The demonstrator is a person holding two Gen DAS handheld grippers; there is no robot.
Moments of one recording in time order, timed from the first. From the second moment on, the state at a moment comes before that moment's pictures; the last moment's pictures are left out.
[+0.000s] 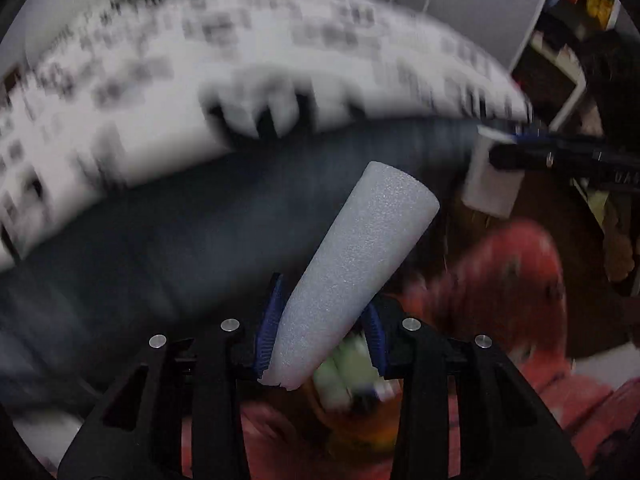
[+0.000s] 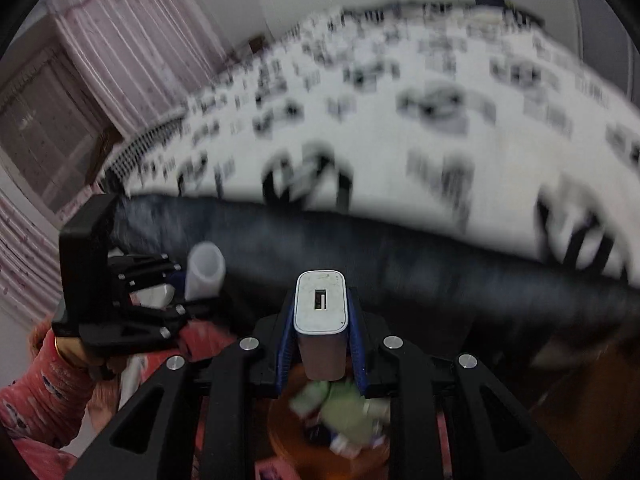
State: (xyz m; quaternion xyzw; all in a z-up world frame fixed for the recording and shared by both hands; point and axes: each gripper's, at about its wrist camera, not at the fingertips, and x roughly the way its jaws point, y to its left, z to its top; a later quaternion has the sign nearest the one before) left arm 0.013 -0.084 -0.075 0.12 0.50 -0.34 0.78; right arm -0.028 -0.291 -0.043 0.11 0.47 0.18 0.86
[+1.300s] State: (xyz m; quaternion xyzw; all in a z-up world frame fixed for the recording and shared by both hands) left arm -0.021 -0.113 -0.218 0.13 0.62 -0.23 0.74; right arm -0.038 -0.275 -0.222 0.15 0.62 0.02 0.77
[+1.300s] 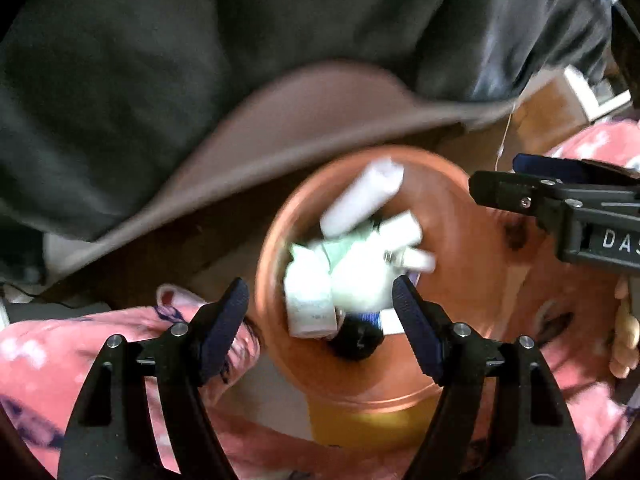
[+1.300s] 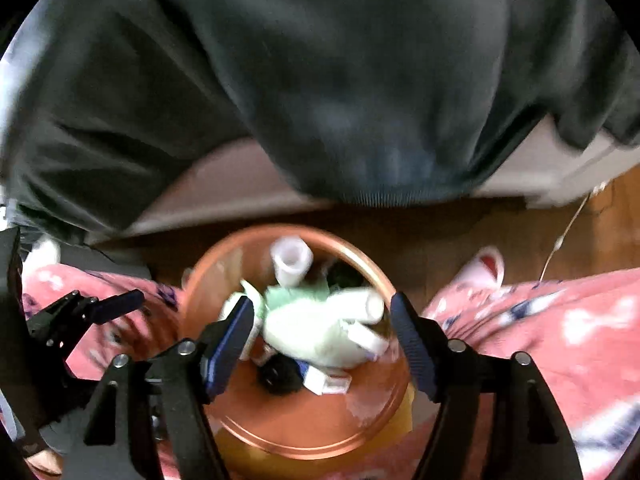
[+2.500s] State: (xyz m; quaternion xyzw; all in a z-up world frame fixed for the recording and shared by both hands) left arm -0.057 -0.046 0.046 0.02 0.26 -0.08 0.96; right arm -0.105 -0.245 0.046 0.03 0.20 0.00 0.98
